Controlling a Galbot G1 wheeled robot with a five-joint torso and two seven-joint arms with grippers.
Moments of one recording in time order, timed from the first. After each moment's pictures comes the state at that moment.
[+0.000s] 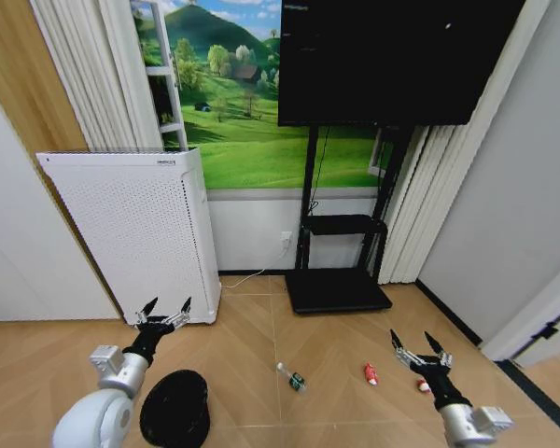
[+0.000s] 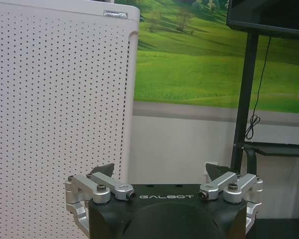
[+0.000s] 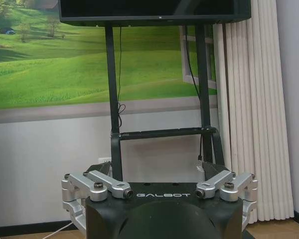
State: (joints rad) left arm 1.50 -1.39 -0.81 -2.24 -0.37 0.34 0.17; right arm -1.70 1.36 0.97 1.95 0.48 0.14 -0.29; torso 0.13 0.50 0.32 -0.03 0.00
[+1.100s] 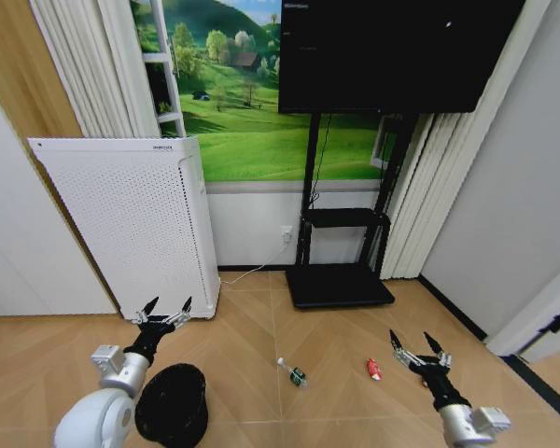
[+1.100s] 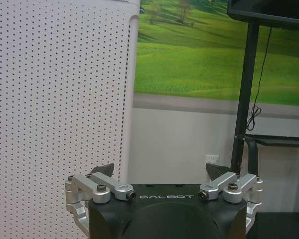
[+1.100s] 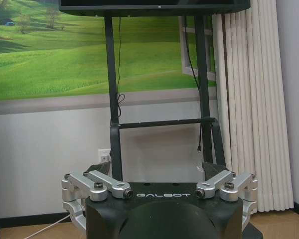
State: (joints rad) left arm 1.50 -1.40 -0.81 -2.23 -0.36 0.33 0.18; right arm -1.70 1.37 0.97 1.94 0.48 0.16 -0.29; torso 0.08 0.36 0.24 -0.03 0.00
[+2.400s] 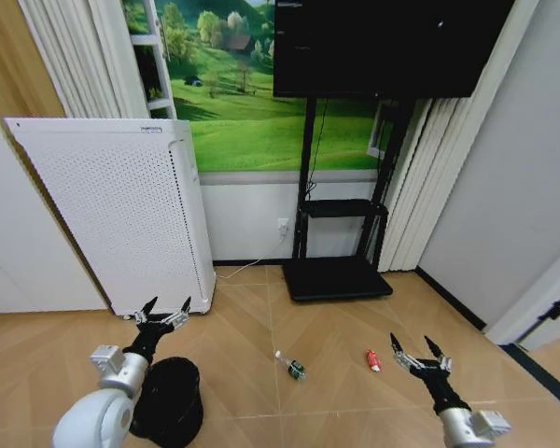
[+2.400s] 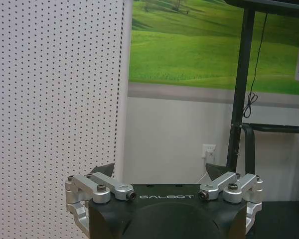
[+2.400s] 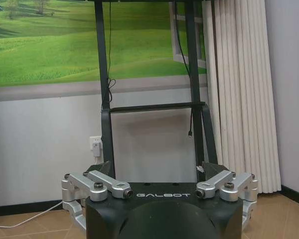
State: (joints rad) left arm 1.50 -1.39 -0.82 -2.23 -0.35 0.33 0.18; right arm -1.70 1.37 0.97 1.91 0.48 0.17 -0.30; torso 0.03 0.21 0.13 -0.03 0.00
